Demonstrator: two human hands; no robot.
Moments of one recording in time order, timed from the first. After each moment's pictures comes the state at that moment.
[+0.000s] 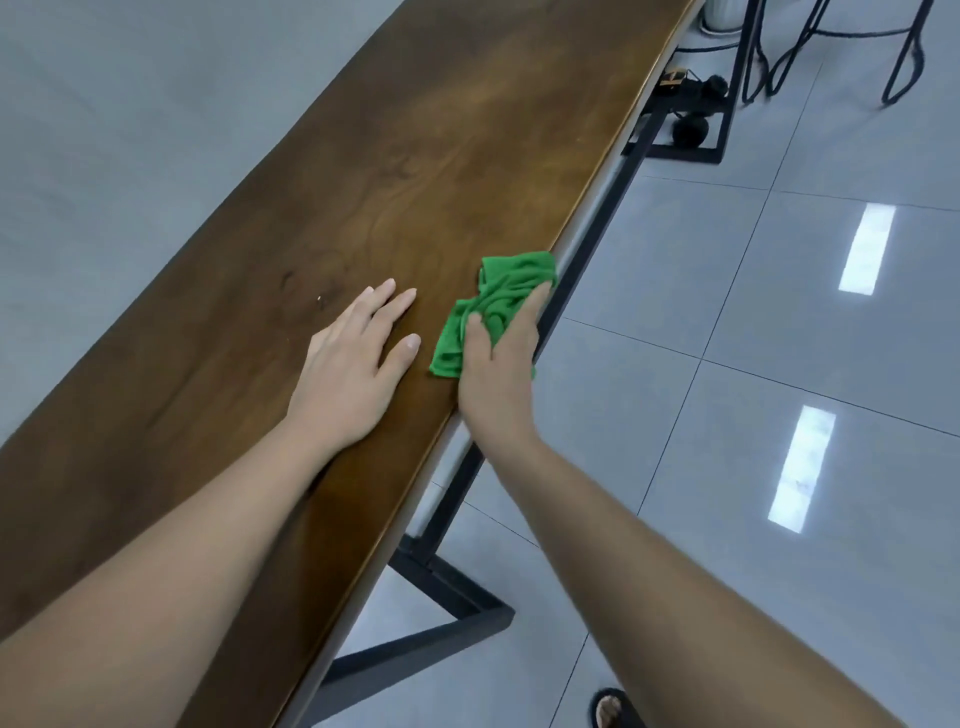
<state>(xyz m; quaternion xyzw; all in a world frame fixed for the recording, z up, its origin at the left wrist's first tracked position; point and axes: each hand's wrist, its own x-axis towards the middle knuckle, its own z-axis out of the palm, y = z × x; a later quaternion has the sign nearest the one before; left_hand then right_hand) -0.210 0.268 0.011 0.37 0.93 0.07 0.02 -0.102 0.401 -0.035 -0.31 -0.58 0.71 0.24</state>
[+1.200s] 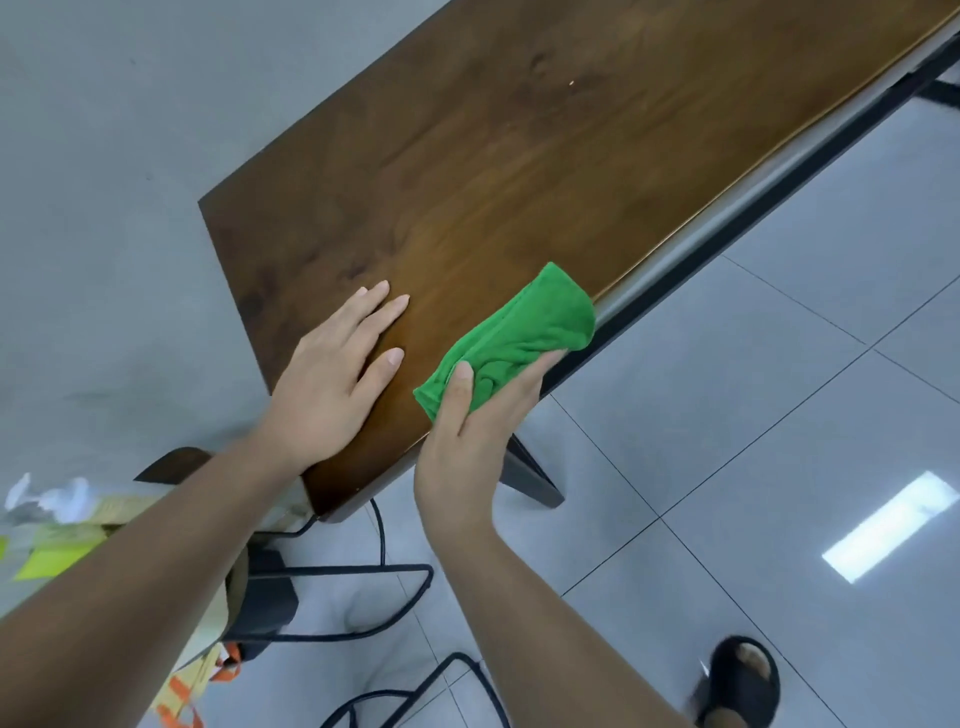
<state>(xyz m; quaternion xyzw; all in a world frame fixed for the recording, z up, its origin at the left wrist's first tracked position) -0.025 -0.028 0.022 0.22 0.97 0.06 0.02 0.060 0.095 -0.035 -0.25 -0.57 0.75 0.23</state>
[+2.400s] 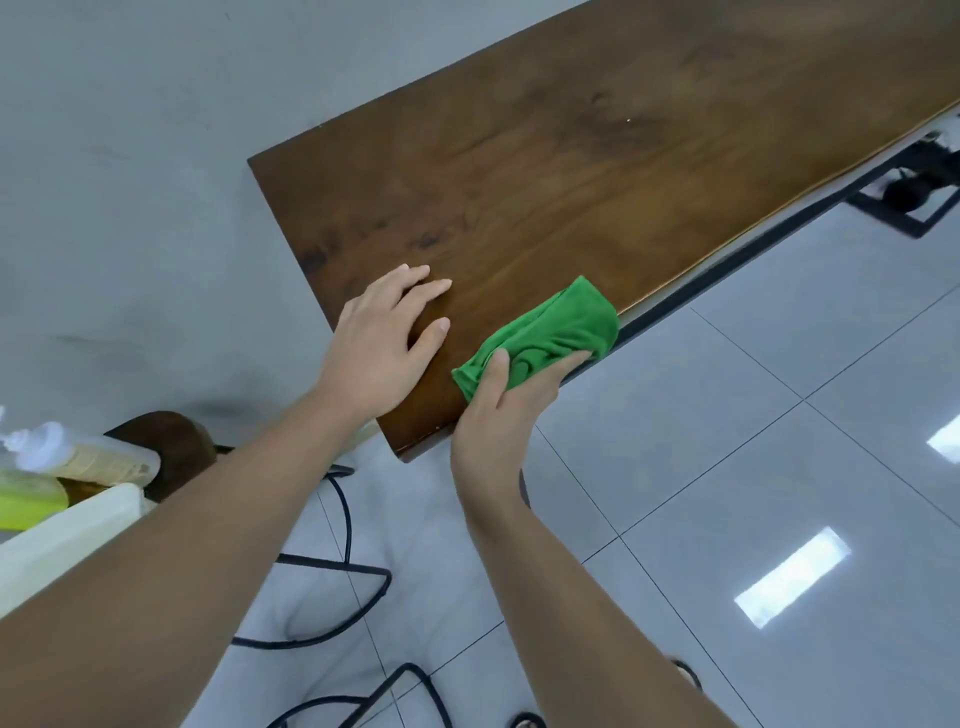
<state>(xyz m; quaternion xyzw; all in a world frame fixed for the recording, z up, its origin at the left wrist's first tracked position) -0.013 -0.065 0.008 0.18 0.97 0.13 -0.05 0.073 0.047 -0.044 -0.27 -0.61 0.72 0.20</state>
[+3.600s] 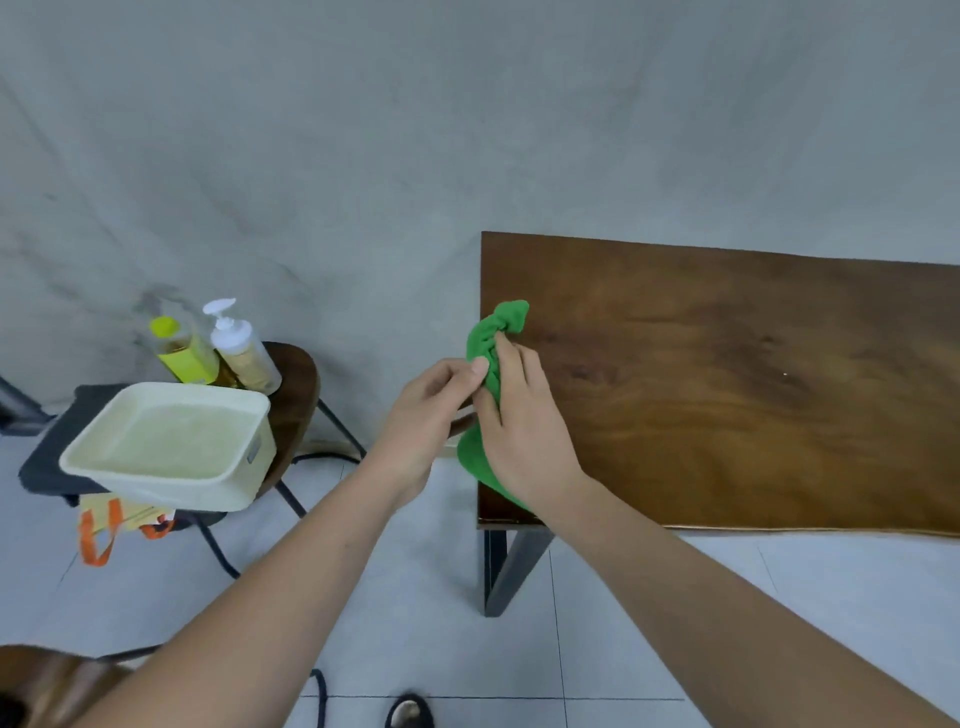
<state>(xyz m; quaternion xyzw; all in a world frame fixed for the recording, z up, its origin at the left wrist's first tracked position) 0.079 -0.094 0.109 -0.18 0.61 0.77 -0.07 0.020 0.033 0.099 0.29 -0.87 0.40 -0.01</state>
